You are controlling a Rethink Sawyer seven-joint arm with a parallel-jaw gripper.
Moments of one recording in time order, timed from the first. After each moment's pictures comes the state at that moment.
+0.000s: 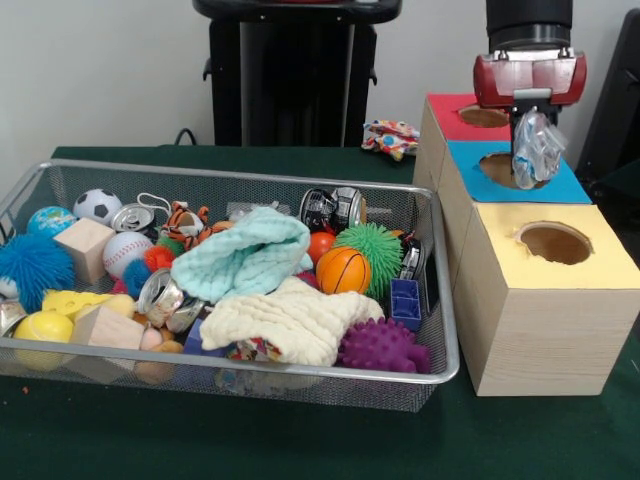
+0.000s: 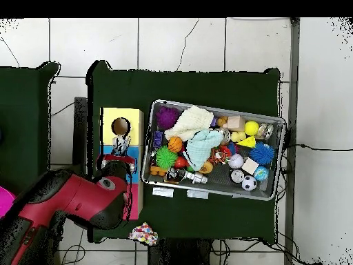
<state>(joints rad) 0.85 0.00 -1.03 1.28 -1.30 -0.56 4.34</state>
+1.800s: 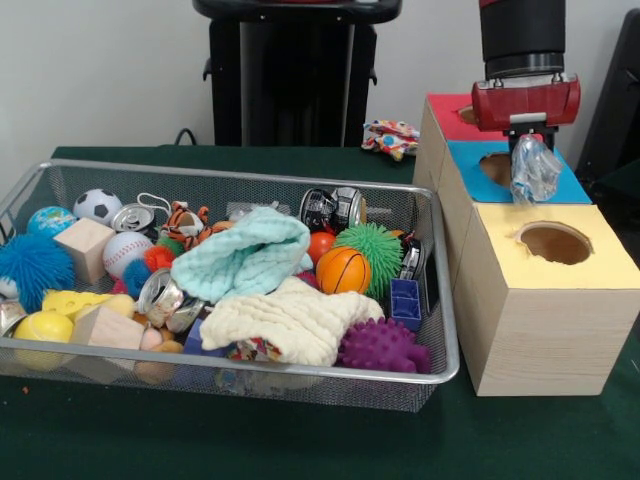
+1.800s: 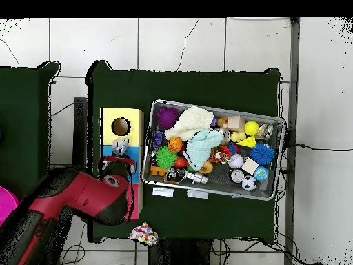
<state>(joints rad) 0.82 -0.04 -0.93 1.28 -1.34 -0.56 4.34</state>
